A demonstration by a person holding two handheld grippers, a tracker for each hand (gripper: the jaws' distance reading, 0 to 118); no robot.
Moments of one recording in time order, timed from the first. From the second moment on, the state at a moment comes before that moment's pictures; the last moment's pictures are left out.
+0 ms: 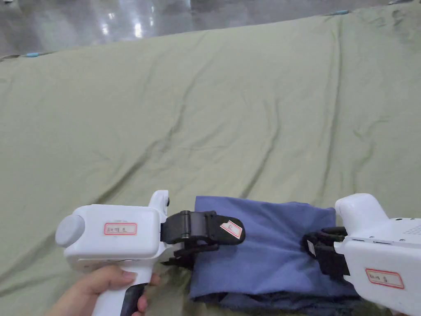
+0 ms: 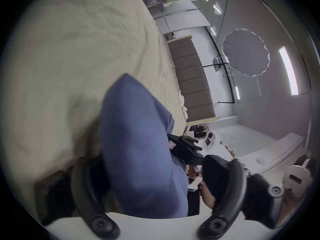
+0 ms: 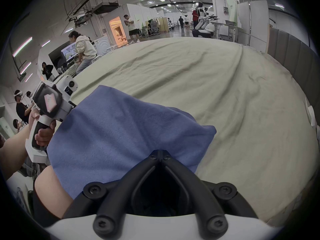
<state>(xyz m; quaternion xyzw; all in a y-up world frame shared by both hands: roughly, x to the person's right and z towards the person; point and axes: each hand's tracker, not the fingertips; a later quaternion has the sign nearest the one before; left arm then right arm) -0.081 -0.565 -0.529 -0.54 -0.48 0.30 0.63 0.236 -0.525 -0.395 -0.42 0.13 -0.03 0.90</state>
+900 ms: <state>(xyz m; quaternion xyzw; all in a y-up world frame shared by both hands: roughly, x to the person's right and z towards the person) -0.425 -0.424 -0.536 -0.56 -0.13 0.01 0.82 0.157 -0.451 -0.375 -0.37 0.21 -0.04 0.91</state>
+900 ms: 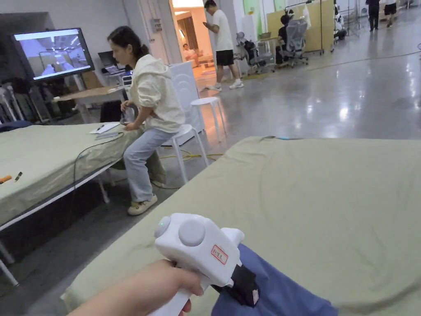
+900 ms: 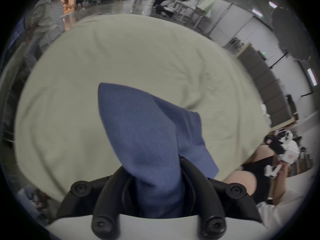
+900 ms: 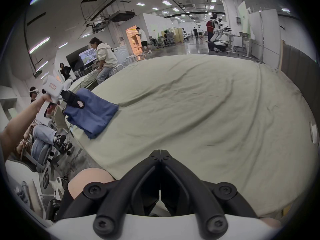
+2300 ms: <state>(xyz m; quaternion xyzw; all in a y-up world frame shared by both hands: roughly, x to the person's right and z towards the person) -0.138 -0.355 -0.307 -0.04 -0.03 0.01 1.00 0.155 -0.363 -0.297 -0.14 0.08 0.08 0.98</state>
